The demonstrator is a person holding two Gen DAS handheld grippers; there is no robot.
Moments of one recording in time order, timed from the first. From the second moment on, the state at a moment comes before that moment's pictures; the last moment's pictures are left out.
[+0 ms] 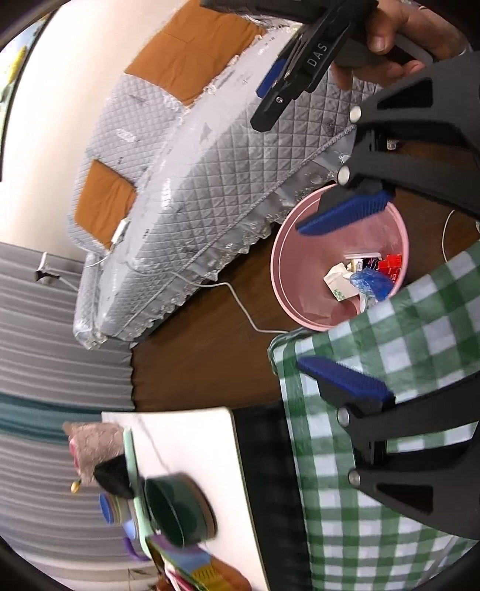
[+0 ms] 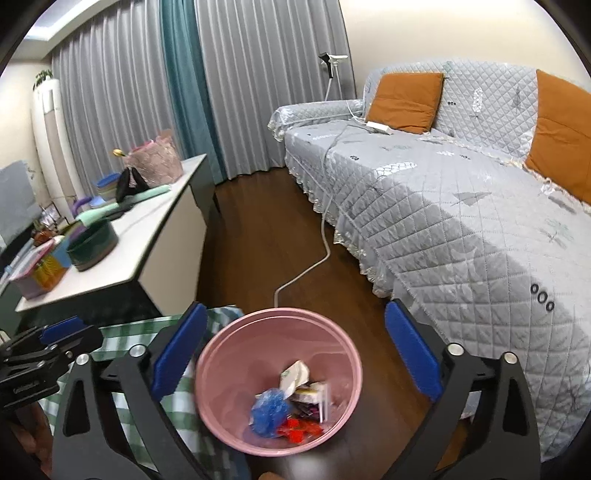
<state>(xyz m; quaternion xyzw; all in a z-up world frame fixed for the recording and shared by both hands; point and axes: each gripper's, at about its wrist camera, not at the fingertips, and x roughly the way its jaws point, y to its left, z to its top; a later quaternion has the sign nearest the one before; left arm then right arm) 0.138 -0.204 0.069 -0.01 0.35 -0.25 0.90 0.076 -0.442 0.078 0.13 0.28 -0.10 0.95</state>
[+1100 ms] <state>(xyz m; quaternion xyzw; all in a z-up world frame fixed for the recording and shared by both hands) -0.077 -0.021 0.051 -0.05 0.32 -0.05 0.95 -0.084 -0.252 0.047 0.03 0.29 -0.07 0.95</state>
